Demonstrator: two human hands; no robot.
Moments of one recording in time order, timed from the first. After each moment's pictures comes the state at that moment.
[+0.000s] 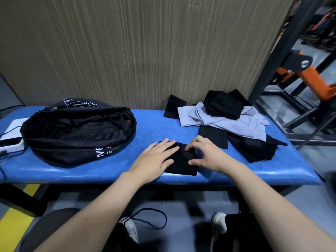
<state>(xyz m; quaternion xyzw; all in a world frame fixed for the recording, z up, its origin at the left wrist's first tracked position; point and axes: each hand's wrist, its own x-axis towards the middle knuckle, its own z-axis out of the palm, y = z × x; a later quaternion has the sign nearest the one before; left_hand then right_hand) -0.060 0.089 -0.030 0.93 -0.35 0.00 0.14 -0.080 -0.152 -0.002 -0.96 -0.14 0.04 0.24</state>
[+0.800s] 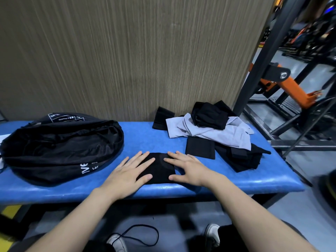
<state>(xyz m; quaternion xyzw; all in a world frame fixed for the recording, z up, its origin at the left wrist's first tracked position) -0.054 0.123 -0.035 0.95 -0.30 -0.05 0.09 -0.072 -0.149 -0.028 -0.96 -0.18 0.09 0.17</state>
